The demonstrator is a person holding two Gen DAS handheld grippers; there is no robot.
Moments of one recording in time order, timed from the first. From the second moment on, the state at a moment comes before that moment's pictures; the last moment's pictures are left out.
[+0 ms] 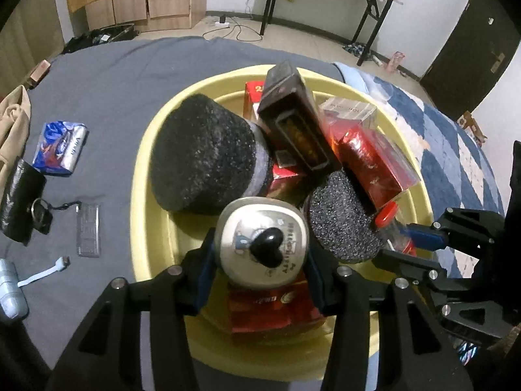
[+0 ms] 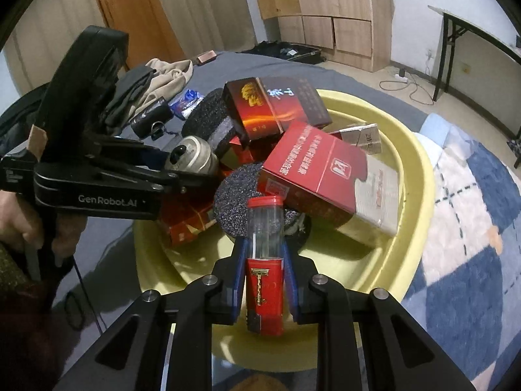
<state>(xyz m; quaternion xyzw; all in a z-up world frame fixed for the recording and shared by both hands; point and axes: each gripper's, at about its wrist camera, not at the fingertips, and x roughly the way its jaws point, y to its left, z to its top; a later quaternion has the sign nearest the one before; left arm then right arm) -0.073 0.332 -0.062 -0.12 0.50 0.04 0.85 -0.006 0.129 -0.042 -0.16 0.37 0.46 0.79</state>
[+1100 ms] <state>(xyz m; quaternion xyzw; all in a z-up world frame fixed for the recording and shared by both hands) -0.191 0.282 -0.110 -0.13 0.42 0.13 0.89 -0.094 0.095 -0.112 -0.17 0.35 0.37 0.84</state>
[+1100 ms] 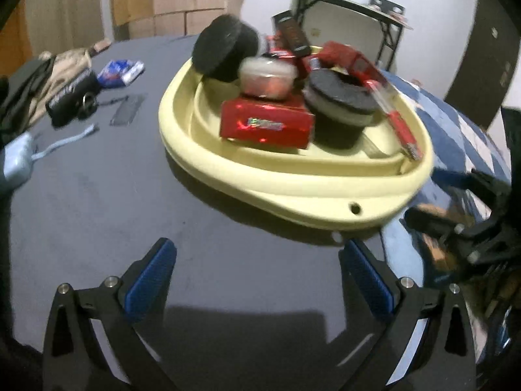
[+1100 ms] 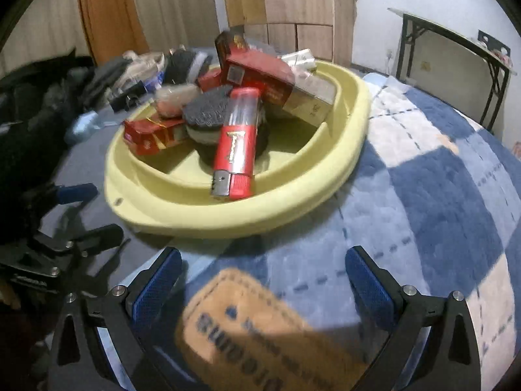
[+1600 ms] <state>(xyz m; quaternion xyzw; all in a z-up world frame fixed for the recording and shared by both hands) -0.167 0.275 -0.119 -0.11 0.43 0.18 0.88 -0.079 0.143 -0.123 -0.21 0.33 0.38 0.84</state>
